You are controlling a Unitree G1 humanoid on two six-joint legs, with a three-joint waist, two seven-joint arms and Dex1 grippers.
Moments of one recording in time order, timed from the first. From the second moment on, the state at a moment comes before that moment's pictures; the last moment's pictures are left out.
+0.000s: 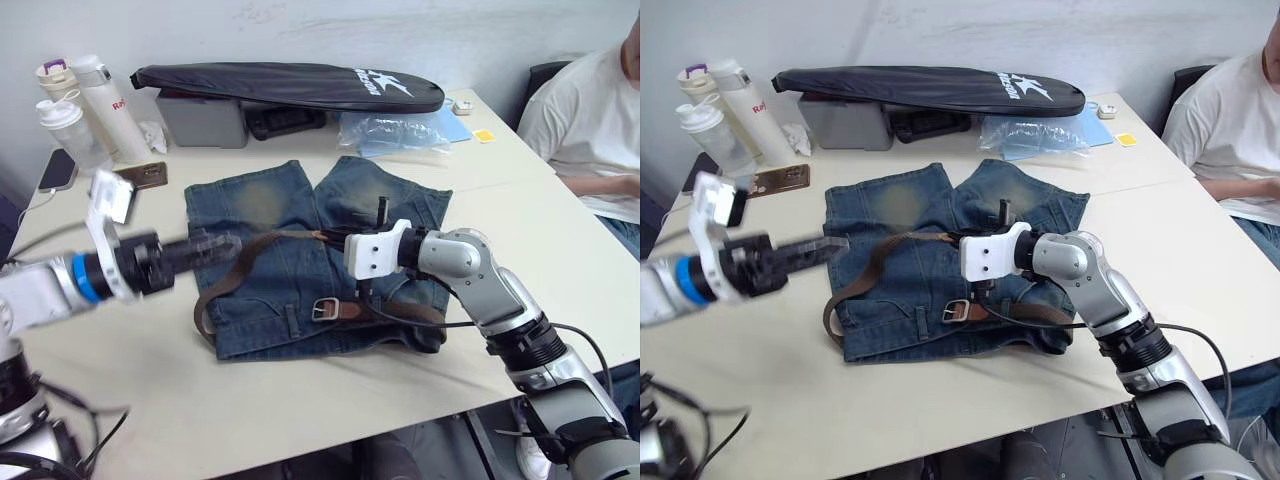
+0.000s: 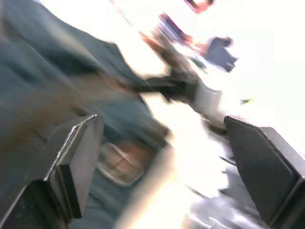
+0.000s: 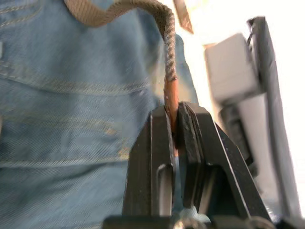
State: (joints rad) left arm -0.25 0.88 0.42 -0.22 -1.81 1.34 -0.28; right arm -0.70 -0.52 0.36 0.01 -0.26 -0.21 0.76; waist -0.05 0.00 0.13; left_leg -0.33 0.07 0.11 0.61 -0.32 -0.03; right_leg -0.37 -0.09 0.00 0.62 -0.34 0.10
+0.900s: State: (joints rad) left arm -0.22 0.19 0.25 -0.35 -1.96 0.68 0.57; right arm -0.68 -0.51 0.31 -0.03 -0.24 -0.31 0.73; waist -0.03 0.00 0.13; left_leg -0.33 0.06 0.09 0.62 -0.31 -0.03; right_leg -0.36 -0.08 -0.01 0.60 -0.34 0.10
